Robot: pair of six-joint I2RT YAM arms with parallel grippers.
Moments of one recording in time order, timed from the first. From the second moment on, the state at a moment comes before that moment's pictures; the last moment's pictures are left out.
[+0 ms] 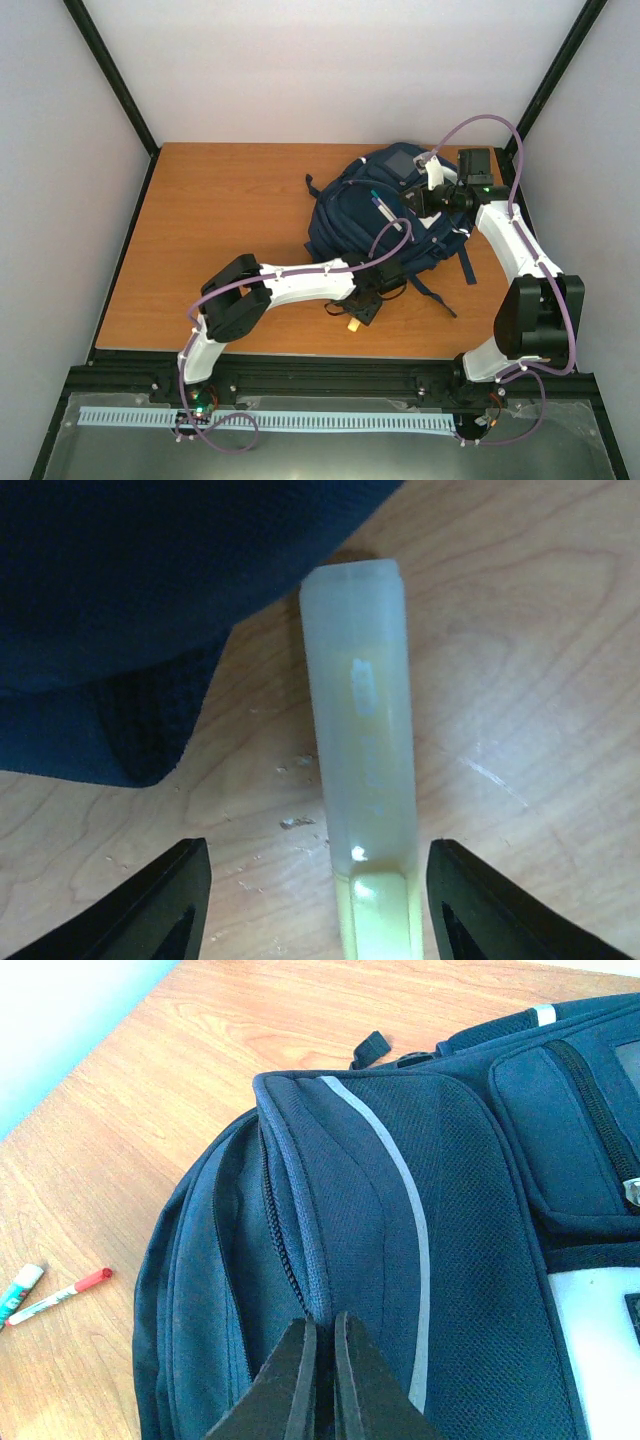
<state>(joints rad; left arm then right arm) -1.16 2.07 1.57 -0.93 -0.15 -0.57 0.04 1.54 1.27 -0.56 -0.75 -0.22</state>
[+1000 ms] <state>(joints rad) -1.17 2.12 1.60 -0.96 -0.17 -0.61 0.04 1.54 1.27 -0.56 -0.75 -0.22</state>
